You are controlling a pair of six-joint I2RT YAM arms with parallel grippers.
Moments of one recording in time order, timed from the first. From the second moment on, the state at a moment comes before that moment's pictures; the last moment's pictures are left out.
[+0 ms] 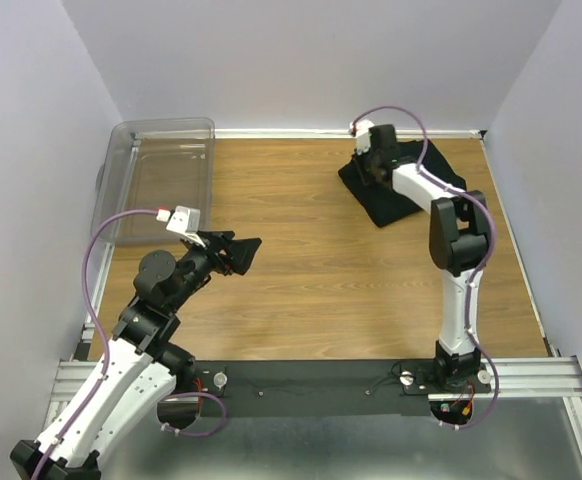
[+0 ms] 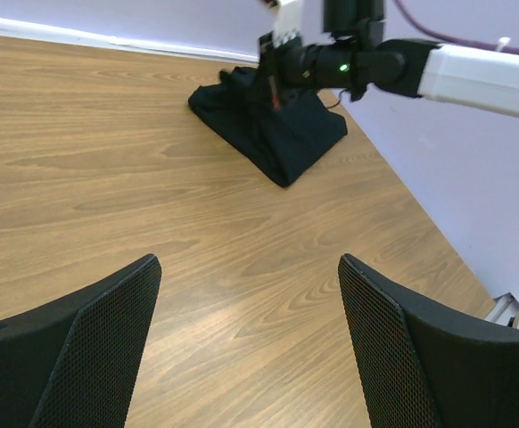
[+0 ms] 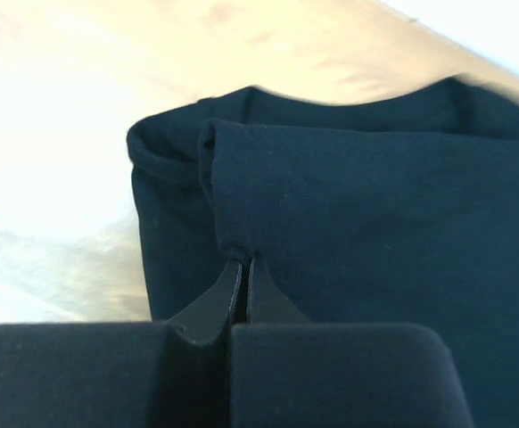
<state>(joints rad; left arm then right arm) -0.49 0.52 0.55 -0.04 0.11 -0.49 0.26 2.15 1.69 -0.19 0.04 -0.25</state>
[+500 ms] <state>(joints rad) -0.49 0.83 0.44 0.19 0.17 -0.61 0.30 2.22 1.64 -0.18 -0.07 -0.26</state>
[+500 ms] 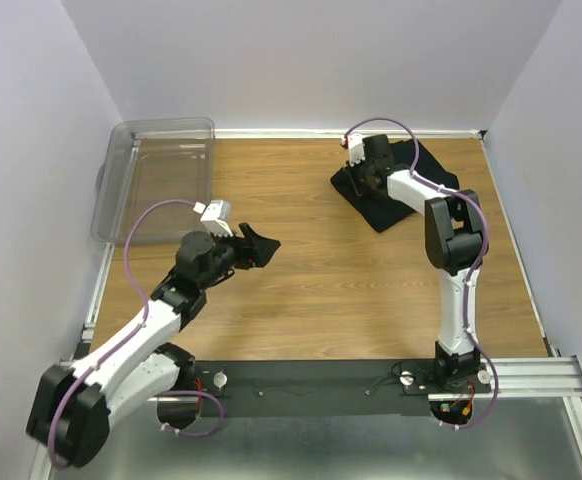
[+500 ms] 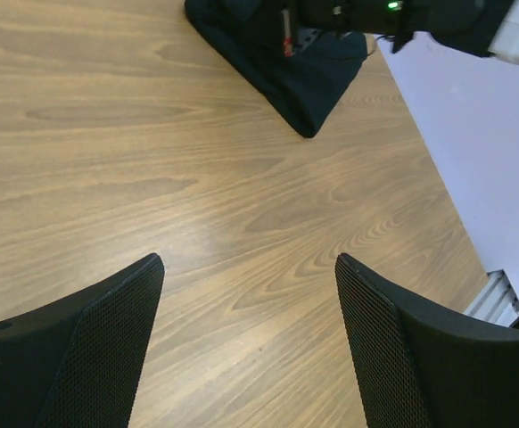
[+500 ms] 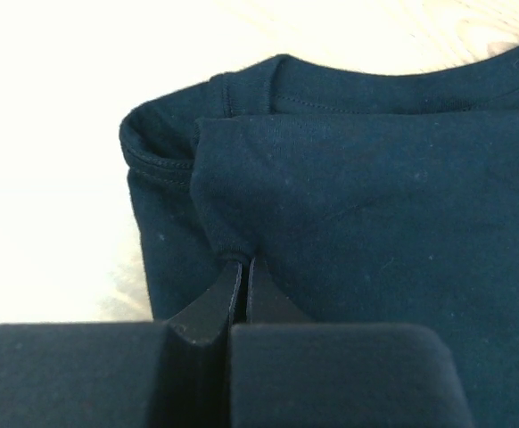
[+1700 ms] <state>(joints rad) -0.50 2.40 1.74 0.22 0.27 -0.87 0.30 2.17 1.58 -0.17 -0.23 -0.24</state>
